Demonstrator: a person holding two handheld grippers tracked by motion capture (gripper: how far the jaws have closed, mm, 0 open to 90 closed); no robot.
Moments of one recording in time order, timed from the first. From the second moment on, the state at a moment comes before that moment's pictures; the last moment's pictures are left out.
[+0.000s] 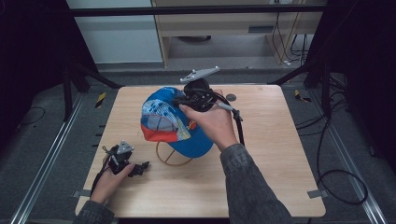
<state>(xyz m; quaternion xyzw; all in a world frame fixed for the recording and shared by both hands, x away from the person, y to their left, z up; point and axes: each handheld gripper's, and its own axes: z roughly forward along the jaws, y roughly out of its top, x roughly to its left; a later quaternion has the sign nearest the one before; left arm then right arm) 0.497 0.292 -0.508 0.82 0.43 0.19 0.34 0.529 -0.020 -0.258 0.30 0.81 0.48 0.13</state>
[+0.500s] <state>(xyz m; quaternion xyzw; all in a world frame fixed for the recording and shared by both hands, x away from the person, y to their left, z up) 0.497 0.291 -0.509 0.82 0.43 0.19 0.34 0.515 -0.056 -0.262 0.32 0.80 0.48 0.15</state>
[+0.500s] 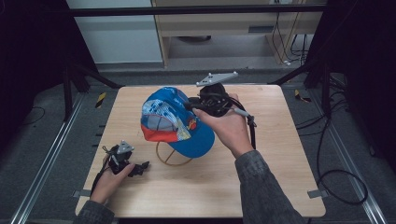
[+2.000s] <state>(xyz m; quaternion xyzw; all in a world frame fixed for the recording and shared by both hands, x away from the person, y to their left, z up) 0.497 0.291 -0.509 0.82 0.43 0.19 0.34 0.467 -0.207 -0.424 0.43 0.78 0.38 0.27</state>
